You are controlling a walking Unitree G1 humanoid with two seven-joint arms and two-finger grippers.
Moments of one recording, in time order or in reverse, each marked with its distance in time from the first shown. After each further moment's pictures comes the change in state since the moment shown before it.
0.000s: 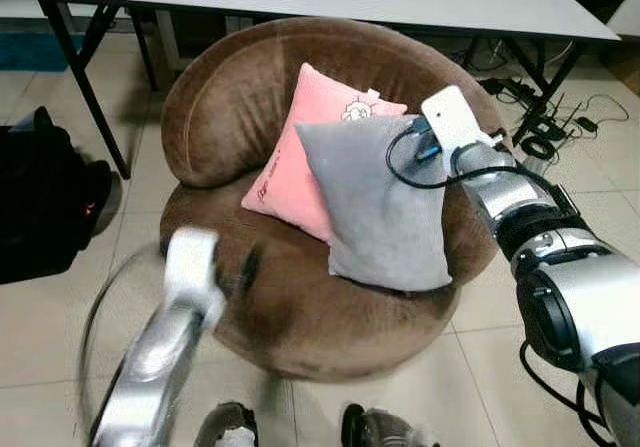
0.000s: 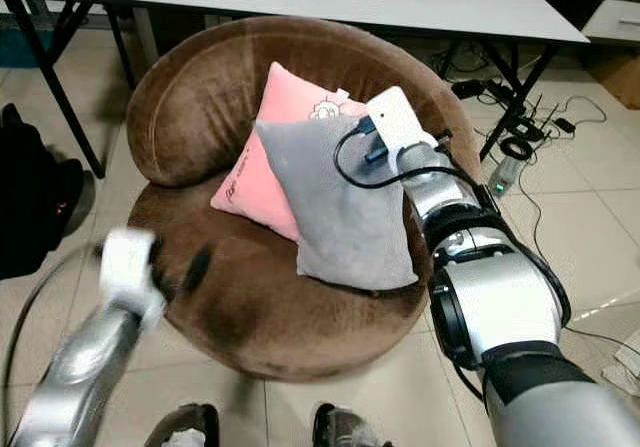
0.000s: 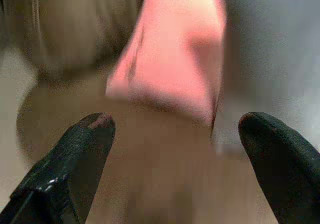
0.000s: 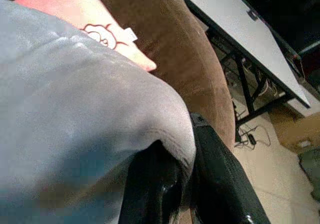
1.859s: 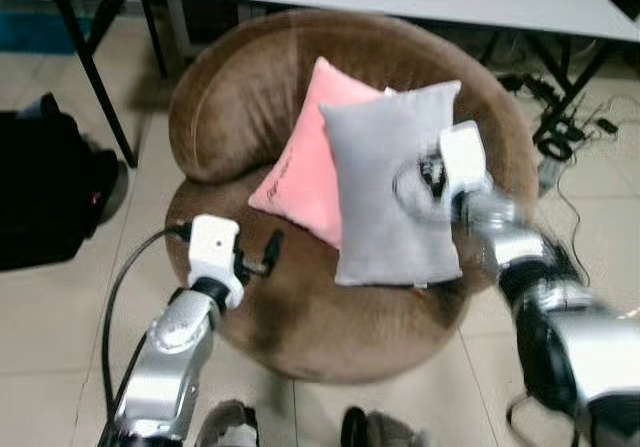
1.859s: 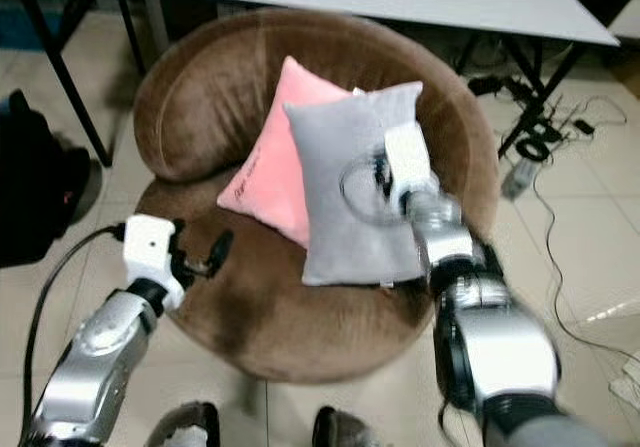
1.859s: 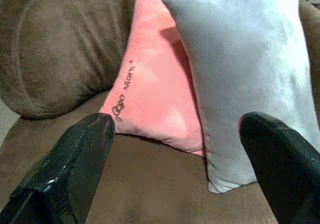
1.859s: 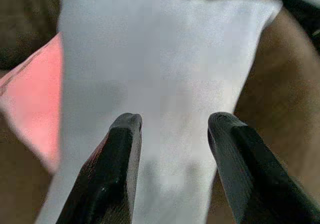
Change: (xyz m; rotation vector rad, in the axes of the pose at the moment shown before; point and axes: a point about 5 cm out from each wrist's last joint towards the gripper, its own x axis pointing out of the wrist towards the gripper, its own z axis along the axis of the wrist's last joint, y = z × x) left arm 0.028 -0.031 0.058 0.063 -0.183 -0.077; right arm -0.021 0.032 -0.065 0.287 -0.042 0.159
